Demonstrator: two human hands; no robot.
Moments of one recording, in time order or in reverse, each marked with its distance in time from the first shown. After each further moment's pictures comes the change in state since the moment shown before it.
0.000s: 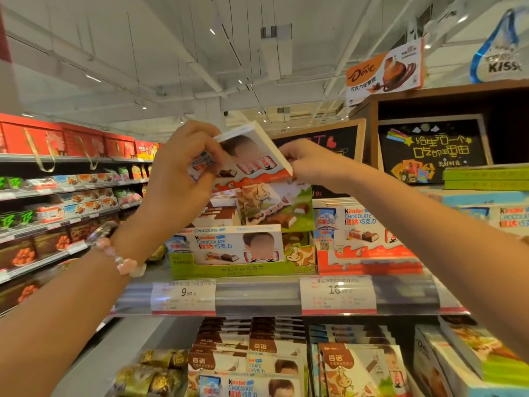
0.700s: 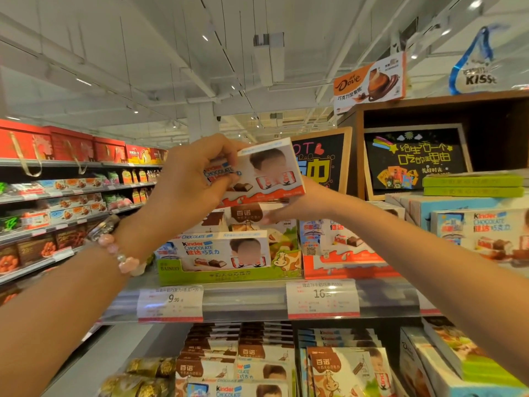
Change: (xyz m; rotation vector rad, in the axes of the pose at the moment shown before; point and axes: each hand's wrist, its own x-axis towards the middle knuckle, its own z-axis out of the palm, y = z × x) left_hand 0.011 0.024 0.009 -0.064 -0.127 -0.082; right_hand -0.019 0.028 0.014 -0.132 -0.058 -0.016
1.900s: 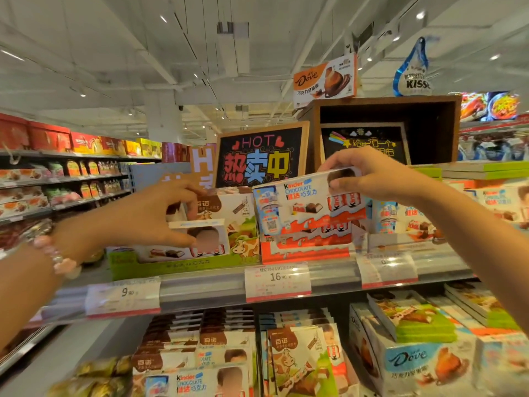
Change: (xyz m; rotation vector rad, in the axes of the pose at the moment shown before) left_hand -0.019 -0.041 0.010 0.073 -0.697 -0.113; right_hand -0.110 0.028 -0.091 -0.069 0.184 0.170
